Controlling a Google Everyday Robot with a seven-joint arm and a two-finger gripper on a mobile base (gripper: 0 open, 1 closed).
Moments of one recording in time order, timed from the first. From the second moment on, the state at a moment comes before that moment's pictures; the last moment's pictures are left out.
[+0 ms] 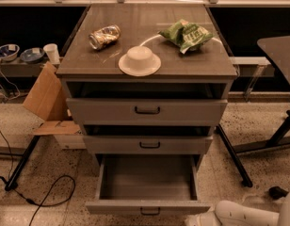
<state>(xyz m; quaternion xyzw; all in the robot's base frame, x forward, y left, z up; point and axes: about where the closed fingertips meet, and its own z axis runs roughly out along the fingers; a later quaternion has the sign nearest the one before) 0.346 -0.138 0.219 -0.23 0.89 0.39 0.10</state>
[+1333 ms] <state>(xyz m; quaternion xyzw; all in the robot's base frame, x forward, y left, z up) 0.392 -0.115 0.210 -0.14 0.86 0.48 0.12</state>
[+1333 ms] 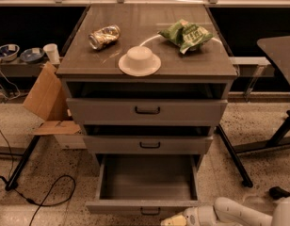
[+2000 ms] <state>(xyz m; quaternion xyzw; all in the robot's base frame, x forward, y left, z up) 0.414 -0.086 0.235 -0.16 0.86 0.47 0.11</state>
